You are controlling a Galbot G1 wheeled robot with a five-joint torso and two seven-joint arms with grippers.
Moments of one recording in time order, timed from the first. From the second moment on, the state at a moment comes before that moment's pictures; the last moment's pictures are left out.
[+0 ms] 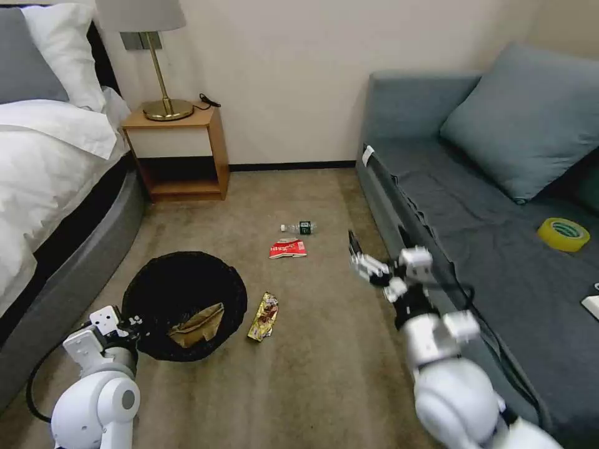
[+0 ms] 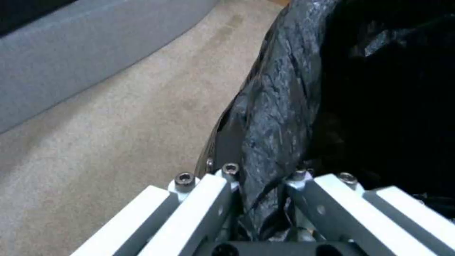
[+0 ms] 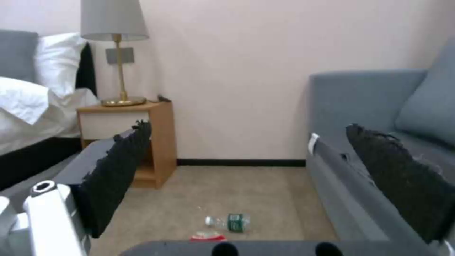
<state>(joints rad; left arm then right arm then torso) 1.44 -1.53 -0.84 -2.19 -0.46 0.69 -0.37 -1.43 1.05 0.15 2.28 0.25 0.04 0.44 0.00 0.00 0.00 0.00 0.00</state>
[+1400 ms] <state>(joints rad) 1.46 -1.54 -0.85 -2.21 -0.46 0.68 -0.37 -0.88 1.00 -0.24 2.03 0.93 -0.28 0.60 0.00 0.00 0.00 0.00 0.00</state>
